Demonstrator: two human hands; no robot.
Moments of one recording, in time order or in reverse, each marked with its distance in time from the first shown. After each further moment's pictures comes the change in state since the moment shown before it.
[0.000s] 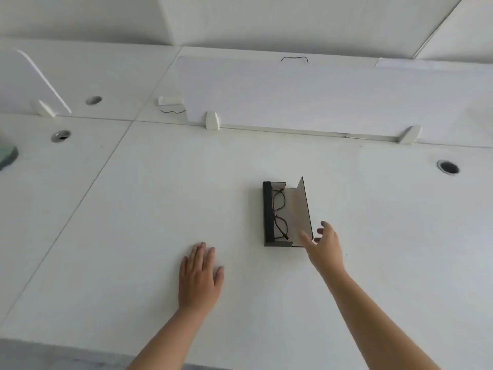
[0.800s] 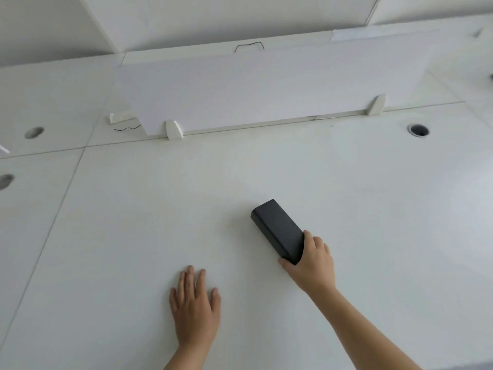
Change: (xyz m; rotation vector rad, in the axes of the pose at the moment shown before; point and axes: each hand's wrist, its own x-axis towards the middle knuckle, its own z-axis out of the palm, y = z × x) left_hand 0.004 0.007 0.002 -0.223 -0.006 0.011; right_hand -0.015 0.021 0.014 -0.348 0.058 -0.042
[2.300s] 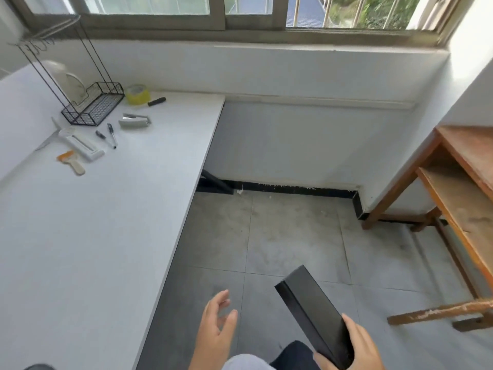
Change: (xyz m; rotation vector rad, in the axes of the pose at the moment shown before) left_hand -0.376 0.975 0.382 -0.638 -1.222 0.764; right_hand -0.217 0.846 -0.478 0.500 0.943 1.041
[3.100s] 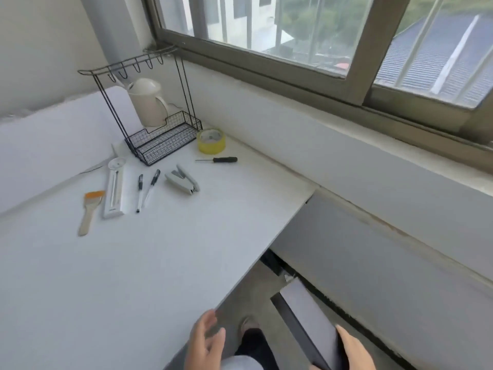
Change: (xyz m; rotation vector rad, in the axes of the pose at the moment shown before) left_hand 0.432 0.091 0.039 -0.153 0.780 -0.138; right_hand 0.591 -0.182 0.112 -0.211 -0.744 -0.162
